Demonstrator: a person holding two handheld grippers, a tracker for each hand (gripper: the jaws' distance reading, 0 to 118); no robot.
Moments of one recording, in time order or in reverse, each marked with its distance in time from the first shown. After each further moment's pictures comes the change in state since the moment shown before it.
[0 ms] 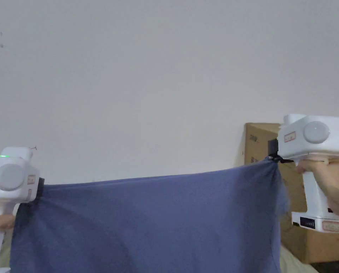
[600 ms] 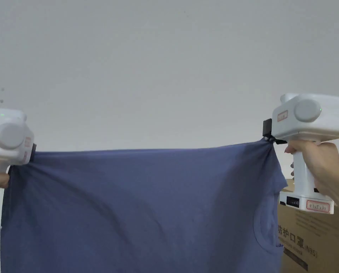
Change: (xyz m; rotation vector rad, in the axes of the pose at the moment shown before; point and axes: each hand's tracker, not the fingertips) left arm -0.008 0.189 -0.019 0.286 0.121 0.031; right arm -0.046 0.159 -0.023 0.287 -0.009 -0.045
